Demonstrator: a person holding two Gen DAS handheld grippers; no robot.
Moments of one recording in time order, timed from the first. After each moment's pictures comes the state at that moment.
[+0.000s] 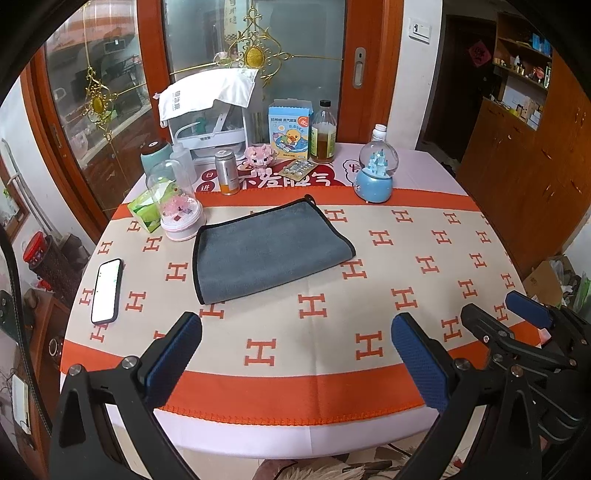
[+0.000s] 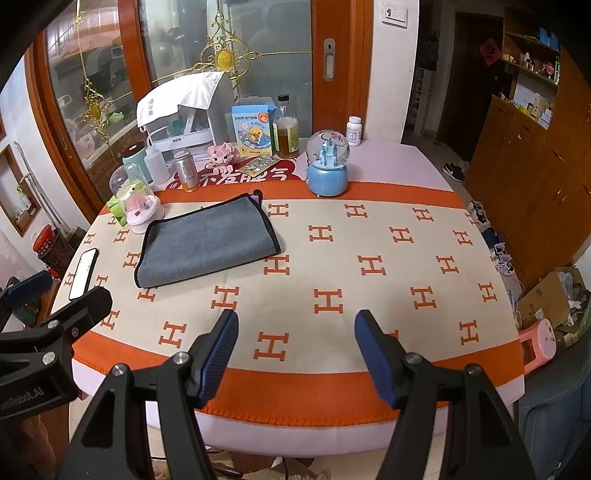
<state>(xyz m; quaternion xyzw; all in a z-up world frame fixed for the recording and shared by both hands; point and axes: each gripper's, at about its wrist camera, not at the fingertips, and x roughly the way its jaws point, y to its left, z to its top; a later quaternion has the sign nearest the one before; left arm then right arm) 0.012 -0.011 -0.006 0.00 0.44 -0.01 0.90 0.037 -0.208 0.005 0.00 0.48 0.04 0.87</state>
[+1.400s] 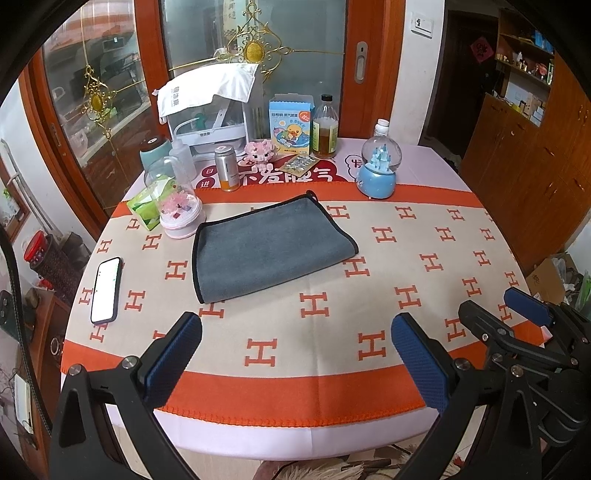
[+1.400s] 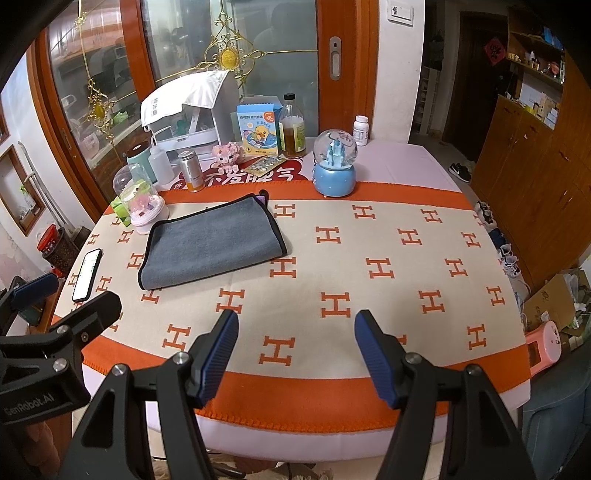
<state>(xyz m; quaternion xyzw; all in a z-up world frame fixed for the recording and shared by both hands) 0.012 -0.012 -0.012 0.00 0.44 0.00 0.90 0.041 -0.207 0.004 0.01 0.48 0.05 0.87</state>
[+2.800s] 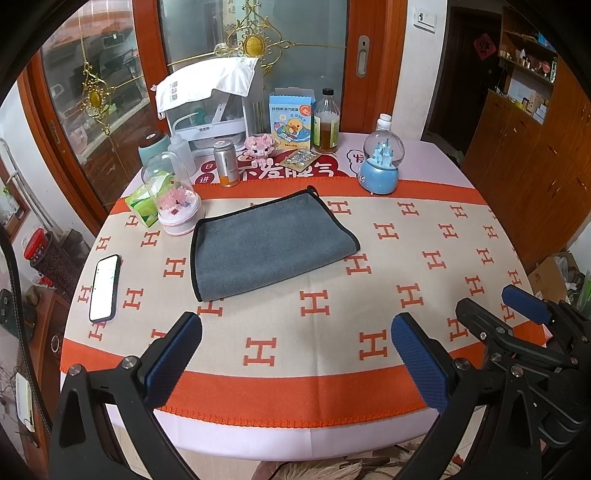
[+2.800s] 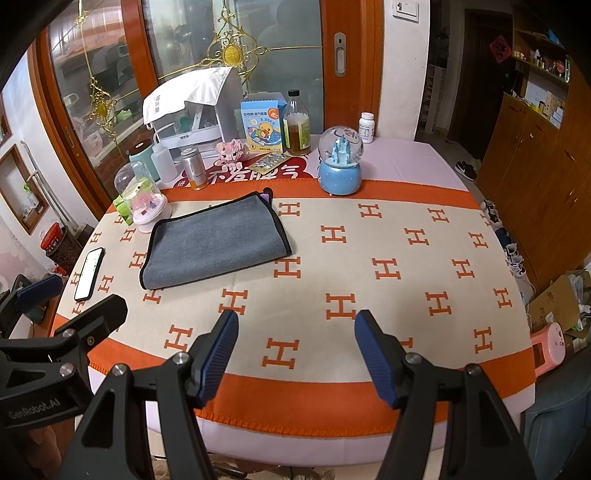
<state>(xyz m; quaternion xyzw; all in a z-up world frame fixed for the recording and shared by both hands) 0.017 -0.007 -0.016 0.00 0.45 0.00 0.89 0.045 -0.204 -0.001 0.01 0.49 0.05 0.87</state>
